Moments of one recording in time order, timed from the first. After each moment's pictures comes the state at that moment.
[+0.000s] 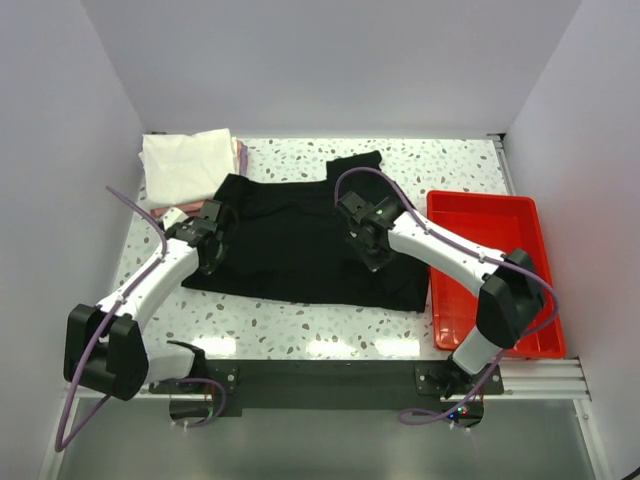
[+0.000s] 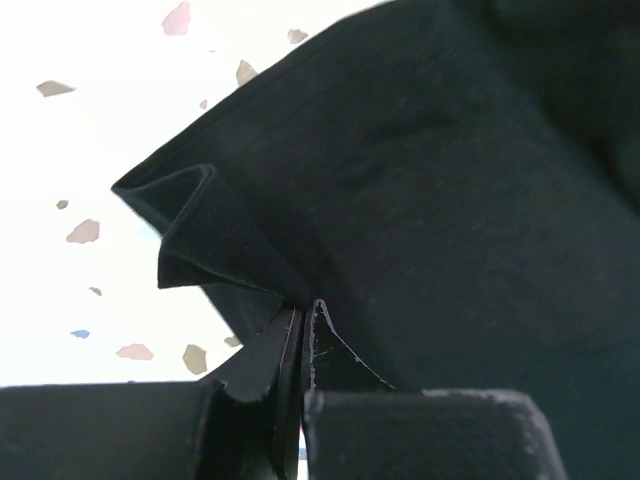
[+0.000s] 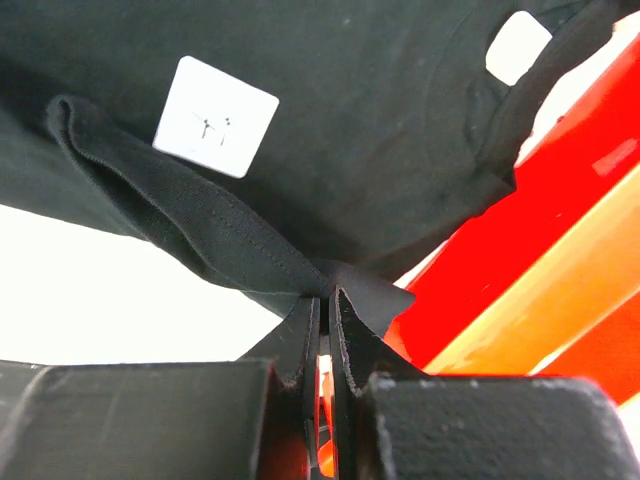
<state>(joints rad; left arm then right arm) -0.28 1.27 0.87 -0.83 -0.53 -1.19 0.77 1.63 1.35 -1.09 0.33 0.18</state>
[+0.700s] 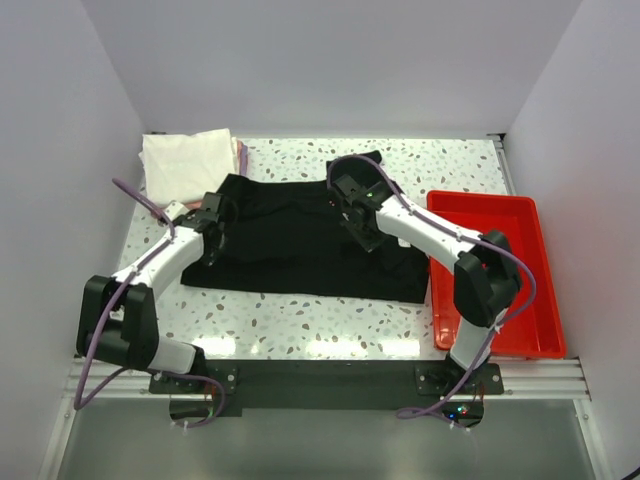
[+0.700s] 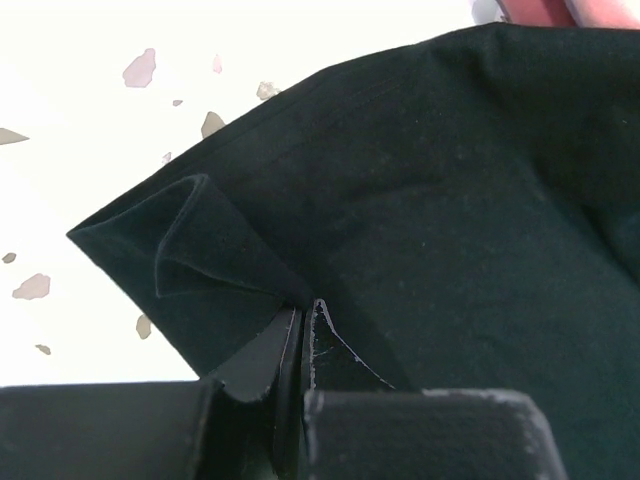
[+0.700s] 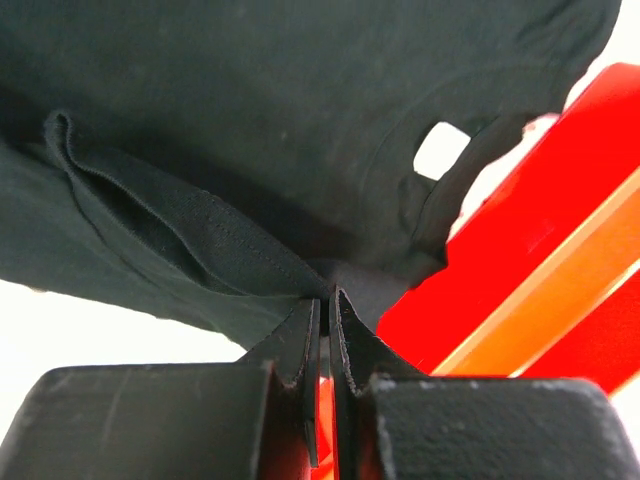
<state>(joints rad) -0.22 1.41 0.89 -0.70 -0.55 -1.17 0.70 1.78 1.47 -1.02 0.38 0.05</state>
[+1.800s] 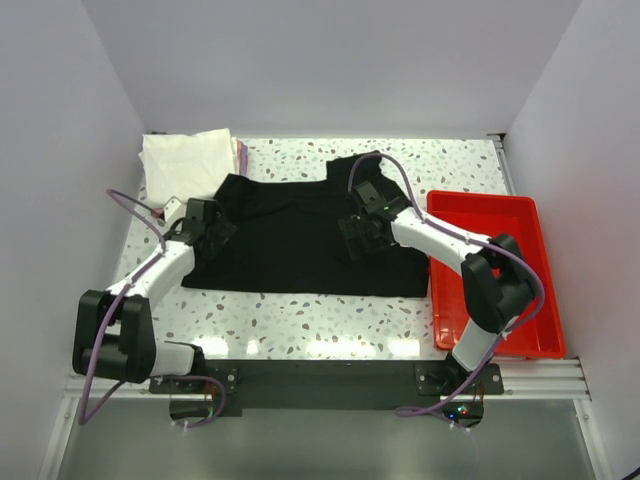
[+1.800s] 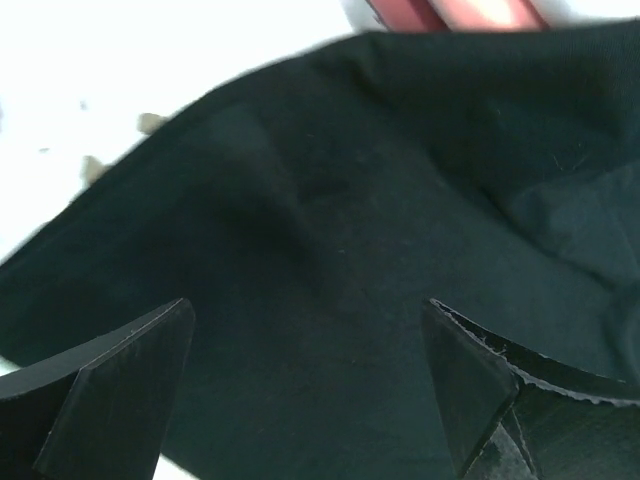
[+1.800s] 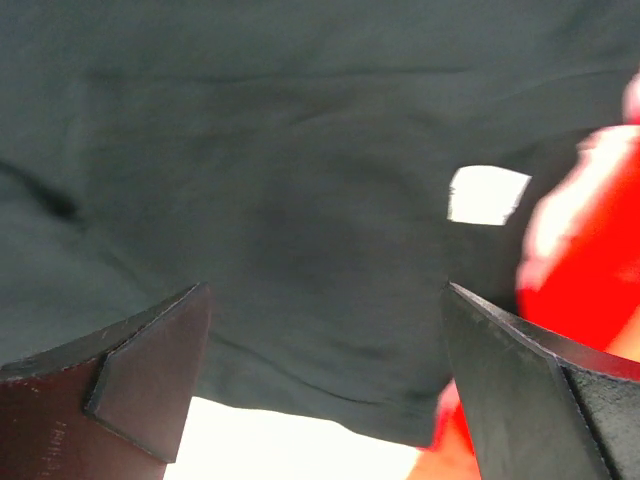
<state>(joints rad) -0.13 1.33 0.76 -0.40 -0.38 -0.99 0.62 1.72 1.27 -0.70 0.34 0.20</state>
